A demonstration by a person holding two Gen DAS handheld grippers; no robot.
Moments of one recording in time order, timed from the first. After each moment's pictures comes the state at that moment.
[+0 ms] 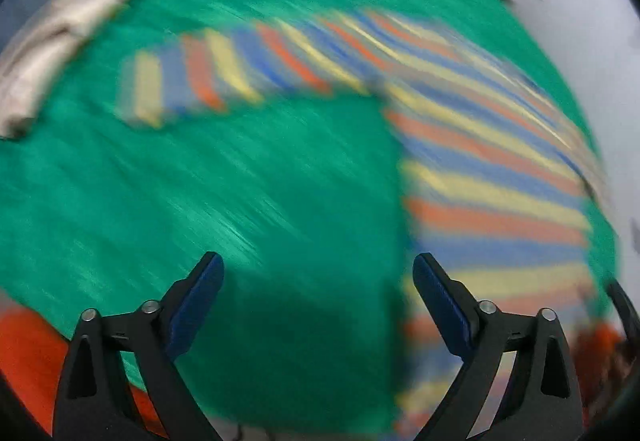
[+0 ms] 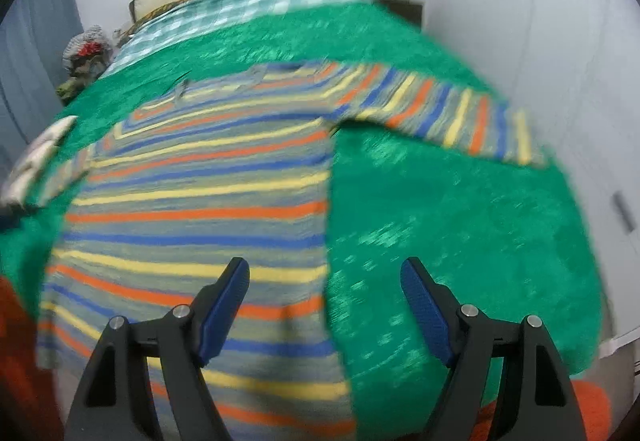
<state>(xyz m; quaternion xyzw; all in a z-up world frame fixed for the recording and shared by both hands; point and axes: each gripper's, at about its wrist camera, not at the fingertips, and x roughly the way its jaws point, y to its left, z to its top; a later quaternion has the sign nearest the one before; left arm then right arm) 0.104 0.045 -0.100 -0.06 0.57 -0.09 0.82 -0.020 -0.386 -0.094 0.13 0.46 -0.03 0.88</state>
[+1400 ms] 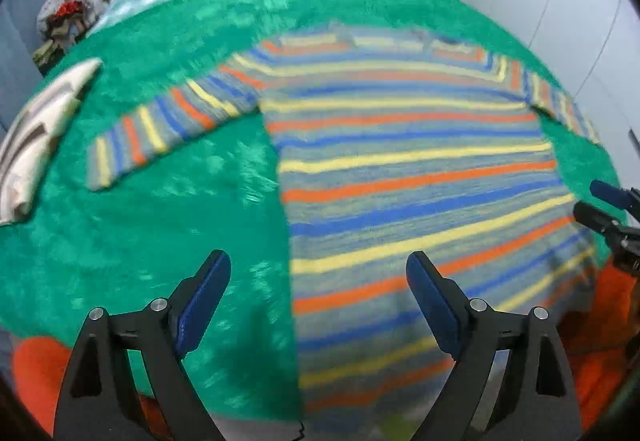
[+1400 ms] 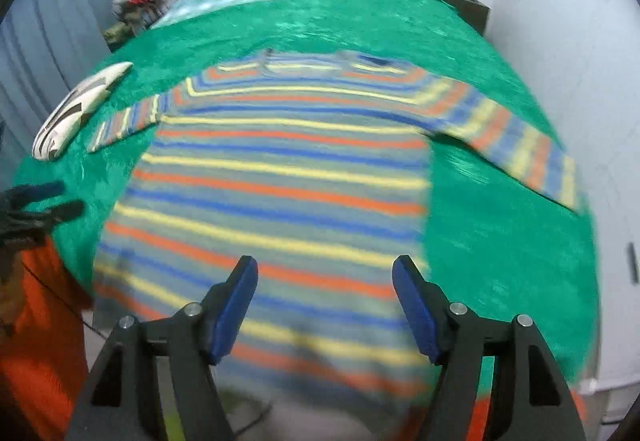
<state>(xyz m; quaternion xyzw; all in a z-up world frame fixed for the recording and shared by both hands) 0.075 -0.051 -0.077 0.07 0.50 -0.12 0.85 0.005 -0.280 -0.075 0.01 0.46 0.01 0.89</state>
